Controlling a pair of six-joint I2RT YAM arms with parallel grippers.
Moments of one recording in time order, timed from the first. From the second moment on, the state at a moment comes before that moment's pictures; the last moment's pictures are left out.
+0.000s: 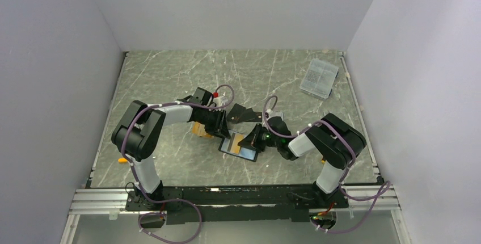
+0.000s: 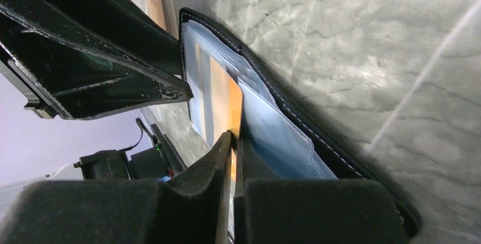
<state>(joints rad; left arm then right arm) -0.47 1.81 0.96 -0.25 0.66 -0.33 0.66 1.73 0.40 0.76 -0.39 1.16</state>
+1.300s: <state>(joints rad) -0.46 1.81 0.94 -0.25 0.73 -0.34 0.81 1.63 0.63 0.27 -0.23 1.00</state>
